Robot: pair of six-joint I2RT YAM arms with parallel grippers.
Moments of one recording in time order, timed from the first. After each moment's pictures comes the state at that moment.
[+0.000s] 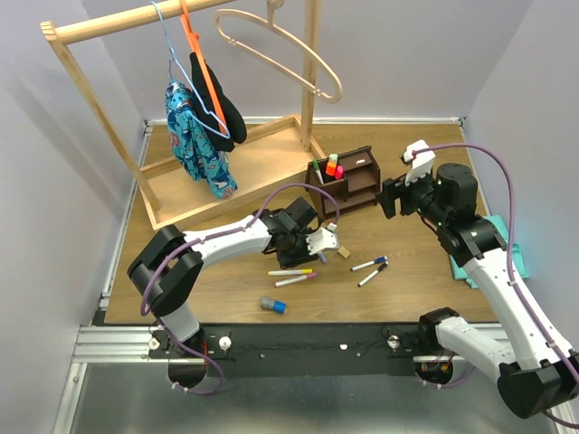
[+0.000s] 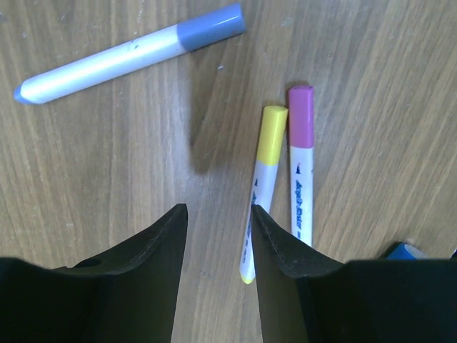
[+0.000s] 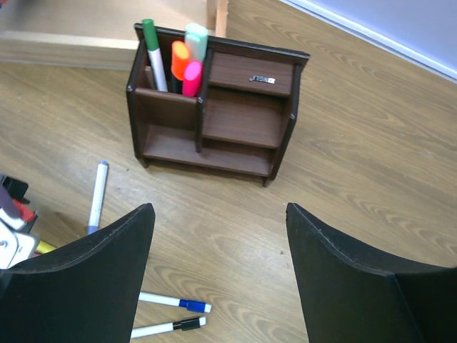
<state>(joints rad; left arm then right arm) -0.86 1.65 1.06 -0.57 0.18 0.50 0.31 0.94 0.97 -0.41 -0.14 -0.17</state>
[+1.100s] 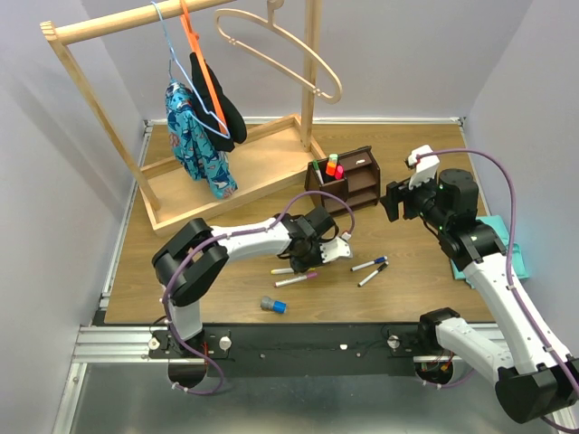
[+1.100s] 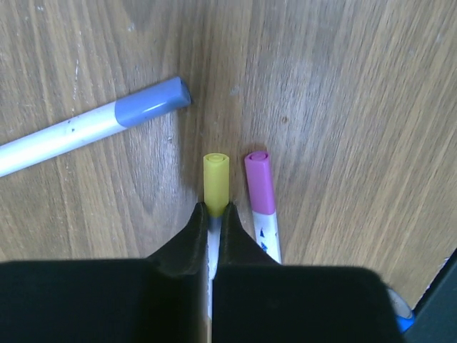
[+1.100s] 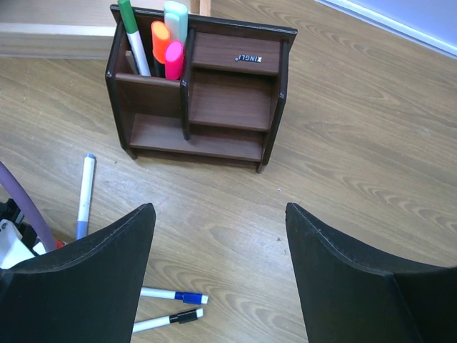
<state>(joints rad) -0.95 1.80 1.14 -0.58 0.20 0.46 0.27 0.90 0.91 -0.40 -0.13 -0.15</state>
